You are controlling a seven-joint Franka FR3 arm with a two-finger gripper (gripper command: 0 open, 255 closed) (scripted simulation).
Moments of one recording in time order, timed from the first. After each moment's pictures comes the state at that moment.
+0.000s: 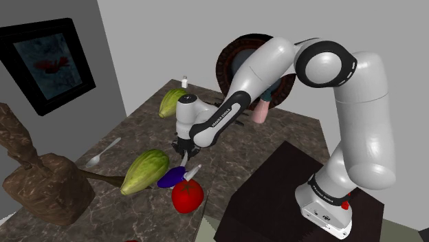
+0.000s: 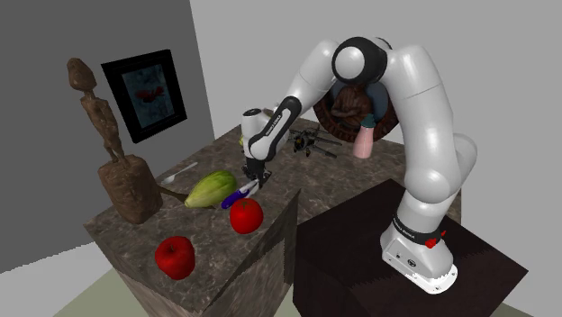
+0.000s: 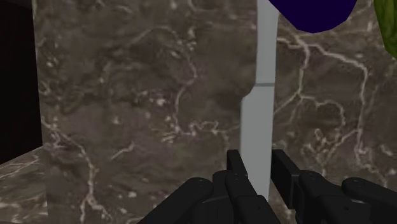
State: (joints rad) arm 0.22 0.63 0.22 -2.00 -0.23 2.60 1.60
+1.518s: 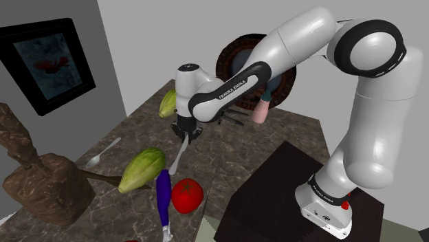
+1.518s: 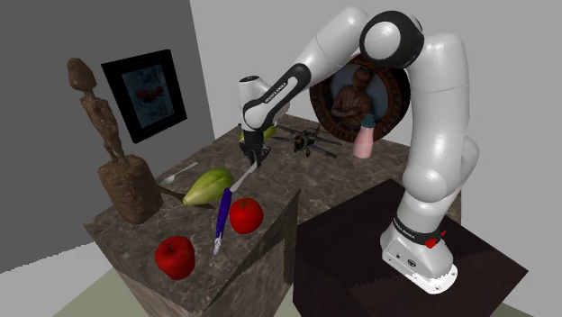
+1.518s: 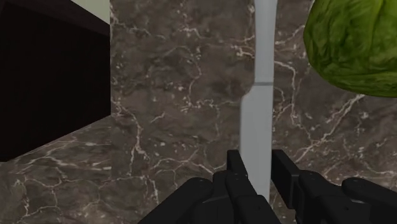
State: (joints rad) arm 0.17 0.39 0.29 -2.02 -0.14 2.38 1.54
